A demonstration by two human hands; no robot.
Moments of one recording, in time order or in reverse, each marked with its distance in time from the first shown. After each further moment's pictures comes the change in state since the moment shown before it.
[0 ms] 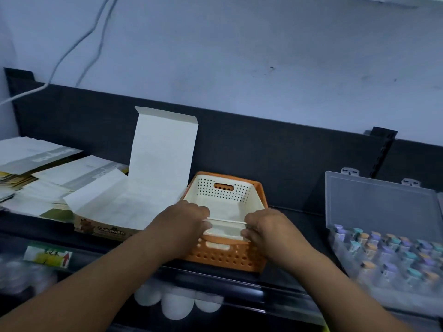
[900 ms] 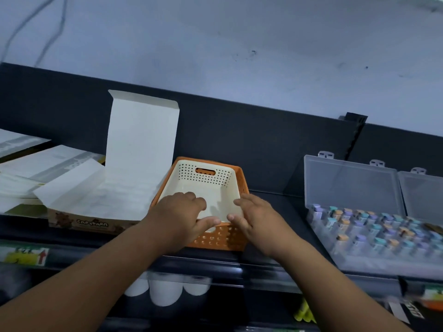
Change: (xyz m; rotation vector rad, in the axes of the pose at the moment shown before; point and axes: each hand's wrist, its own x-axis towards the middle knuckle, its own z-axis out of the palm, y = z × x) left_hand -0.005 0.016 0.005 -0.036 -0.053 0.015; right_hand -0.016 -0.011 0.010 0.156 -0.061 0.269
